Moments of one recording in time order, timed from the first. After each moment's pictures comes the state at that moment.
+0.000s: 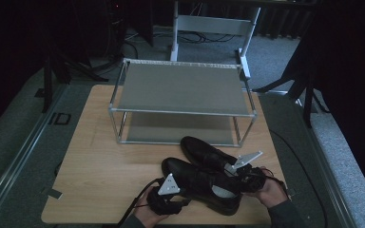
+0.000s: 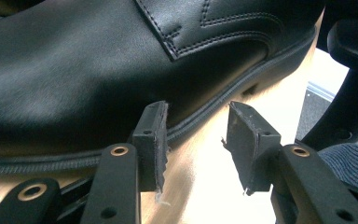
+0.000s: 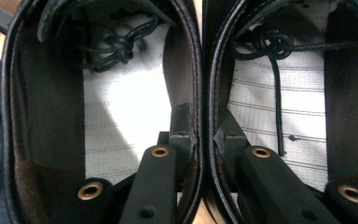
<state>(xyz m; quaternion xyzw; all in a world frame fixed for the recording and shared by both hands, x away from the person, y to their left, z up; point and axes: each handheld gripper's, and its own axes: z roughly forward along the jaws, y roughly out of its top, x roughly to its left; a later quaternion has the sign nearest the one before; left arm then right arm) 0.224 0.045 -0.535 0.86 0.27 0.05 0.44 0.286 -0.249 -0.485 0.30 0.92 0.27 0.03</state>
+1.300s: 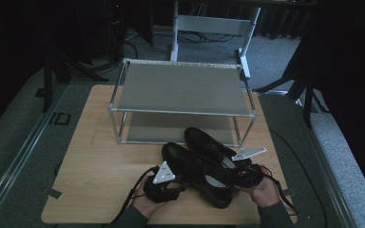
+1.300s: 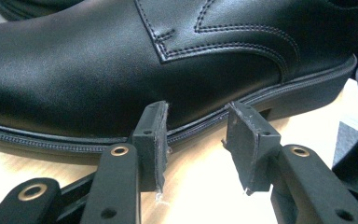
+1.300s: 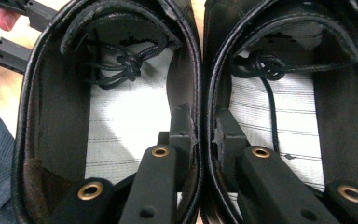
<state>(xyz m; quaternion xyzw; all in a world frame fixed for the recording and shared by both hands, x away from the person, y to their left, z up) 0.246 0.058 -0.517 0.83 0.30 0.09 0.46 0.285 -0.233 -0.464 0.37 0.87 0.32 0.07</state>
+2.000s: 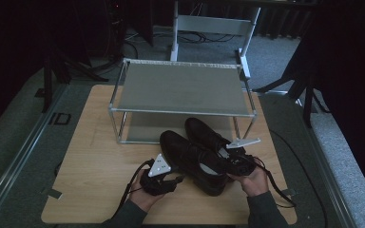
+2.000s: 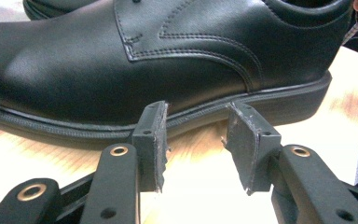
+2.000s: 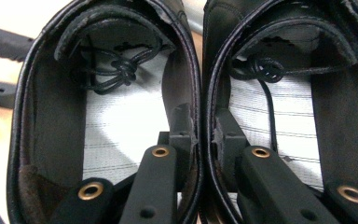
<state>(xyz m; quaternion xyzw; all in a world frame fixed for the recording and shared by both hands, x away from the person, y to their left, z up) 0.257 0.066 -0.506 0.81 0.32 0.11 0.47 0.313 -0.216 -0.464 0.41 0.84 0.34 0.09</state>
